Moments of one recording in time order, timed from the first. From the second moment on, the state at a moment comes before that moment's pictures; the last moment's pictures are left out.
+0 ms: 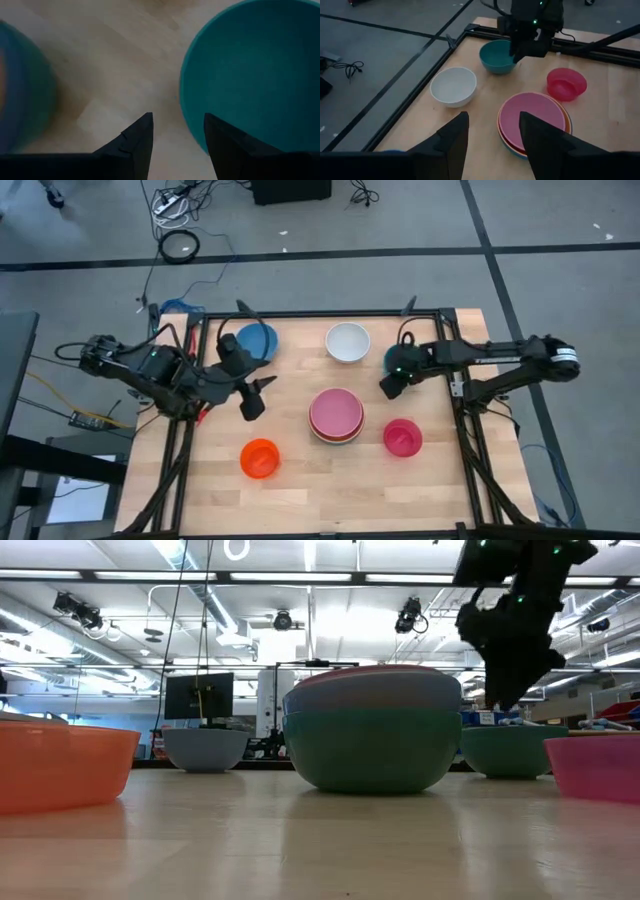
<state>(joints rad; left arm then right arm) -0.36 1.25 1.55 -1.01 -0.71 -0.45 -0.13 1.18 0.84 -0.89 0.21 0.78</state>
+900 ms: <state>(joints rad) -0.36 1.25 1.55 -1.03 -0.72 -0.45 -0.19 1.41 0.84 -0.84 0.24 0.62</state>
